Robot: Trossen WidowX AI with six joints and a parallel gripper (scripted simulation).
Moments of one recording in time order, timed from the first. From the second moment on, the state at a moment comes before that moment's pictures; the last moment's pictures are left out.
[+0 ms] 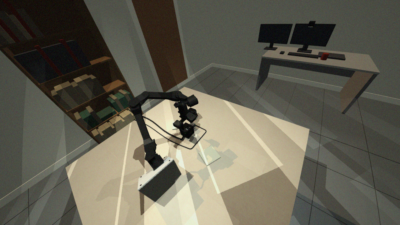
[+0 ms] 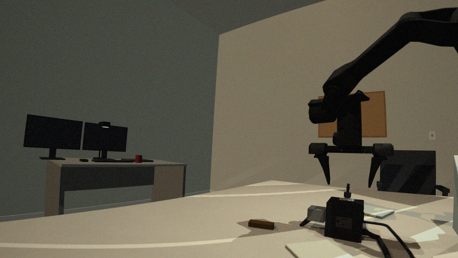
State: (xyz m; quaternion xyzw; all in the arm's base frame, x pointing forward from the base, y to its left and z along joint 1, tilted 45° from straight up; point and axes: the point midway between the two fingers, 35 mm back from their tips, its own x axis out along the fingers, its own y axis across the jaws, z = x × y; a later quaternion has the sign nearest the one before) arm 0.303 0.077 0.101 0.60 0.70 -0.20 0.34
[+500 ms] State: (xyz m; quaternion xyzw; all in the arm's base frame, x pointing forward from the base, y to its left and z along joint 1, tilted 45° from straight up) arm 0.303 0.077 0.101 0.60 0.70 -0.20 0.34
